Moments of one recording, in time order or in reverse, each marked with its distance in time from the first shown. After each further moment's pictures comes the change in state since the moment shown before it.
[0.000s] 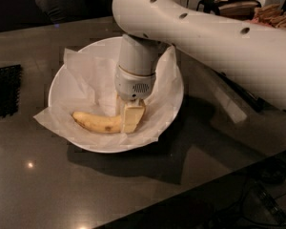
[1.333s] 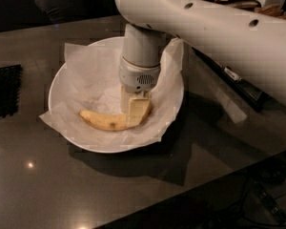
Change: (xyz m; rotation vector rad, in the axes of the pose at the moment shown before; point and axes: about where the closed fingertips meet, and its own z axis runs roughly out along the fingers) arm 0.007 -0.006 -0.020 0.042 0.040 0.000
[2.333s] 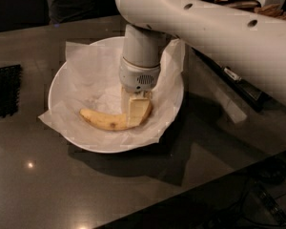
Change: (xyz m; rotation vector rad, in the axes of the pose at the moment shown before) arm 0.003 0.000 0.002 -0.008 0.001 0.006
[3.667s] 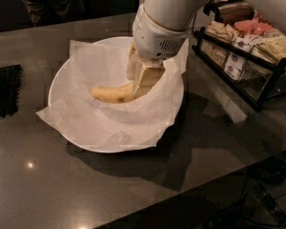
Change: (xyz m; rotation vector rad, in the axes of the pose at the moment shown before) arm -0.004 0.006 -0.105 0.267 -0.073 -0.059
